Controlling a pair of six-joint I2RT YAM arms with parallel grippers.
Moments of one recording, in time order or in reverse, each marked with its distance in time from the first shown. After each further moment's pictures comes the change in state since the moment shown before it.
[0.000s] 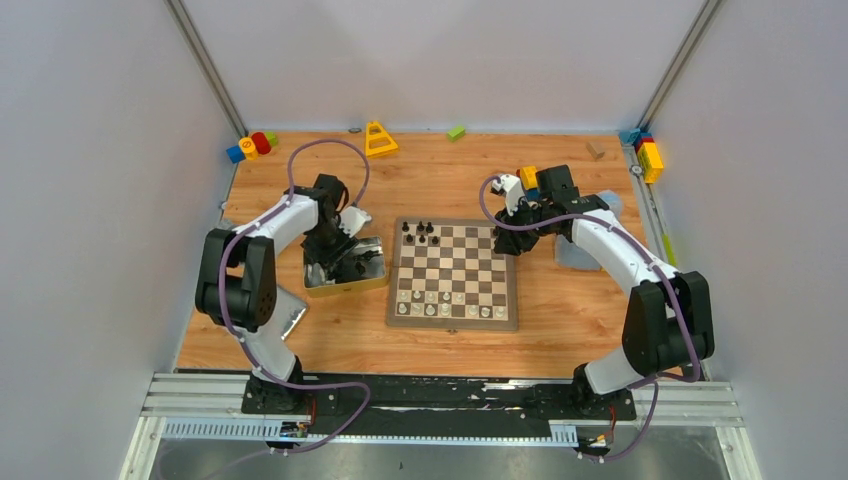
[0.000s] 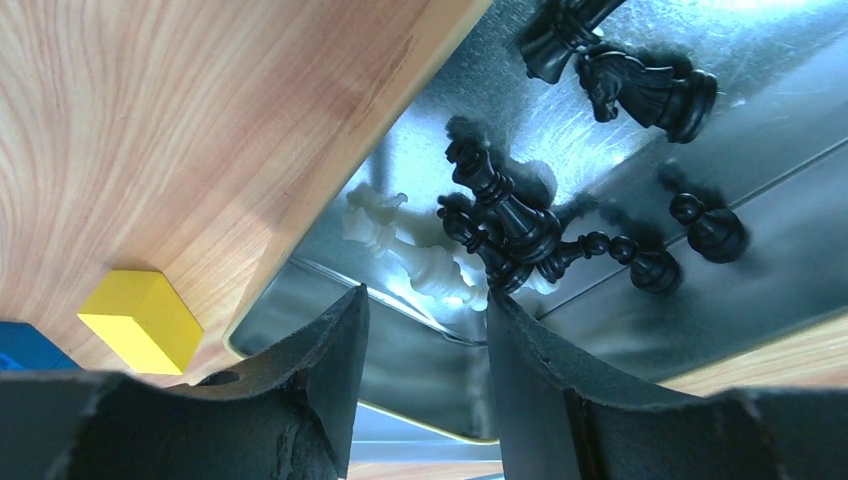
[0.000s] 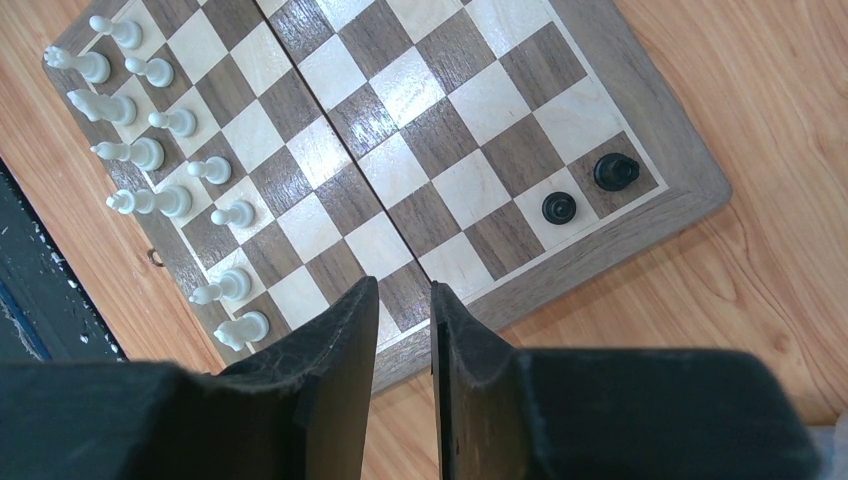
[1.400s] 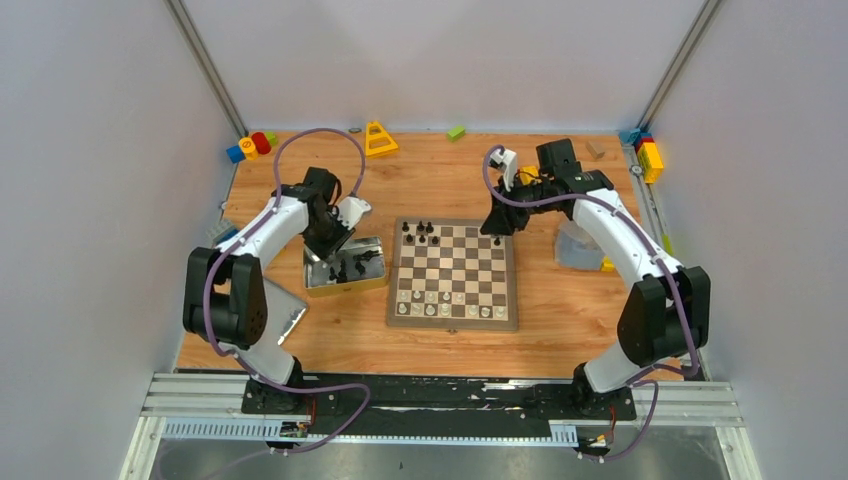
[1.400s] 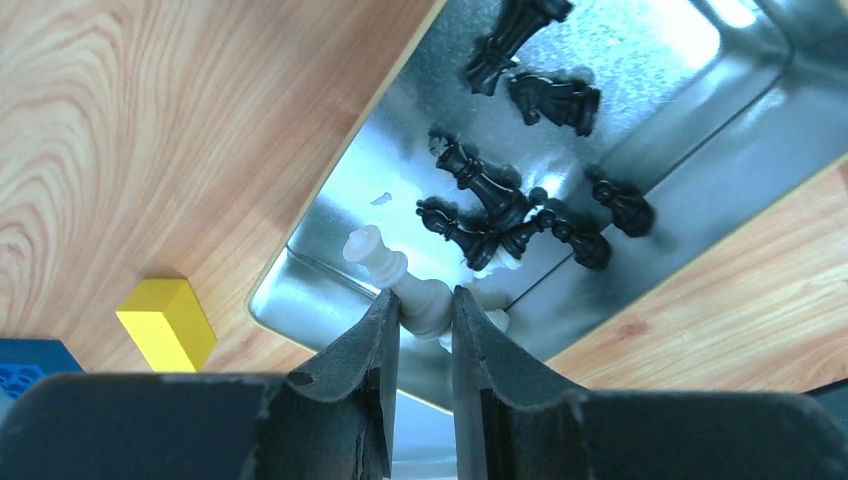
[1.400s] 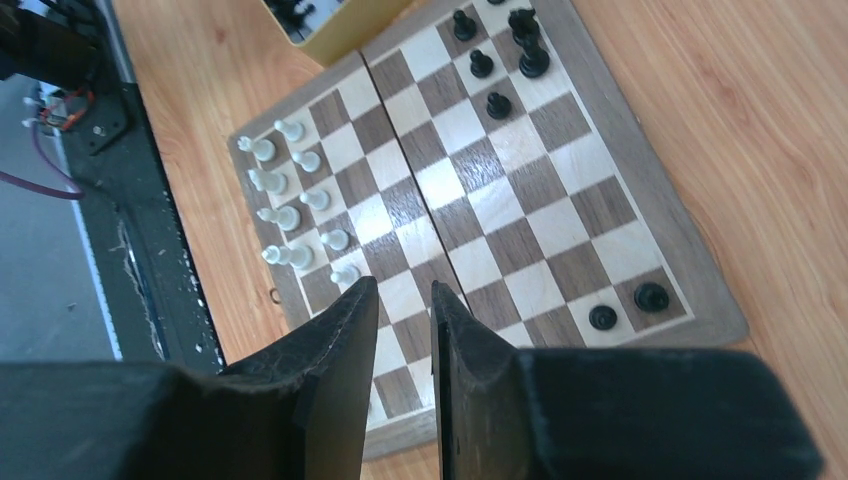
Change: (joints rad) left arm 0.012 -0.098 -0.001 0.005 0.095 0.018; right arm 0.001 0.045 0.215 -0.114 -0.209 0.015
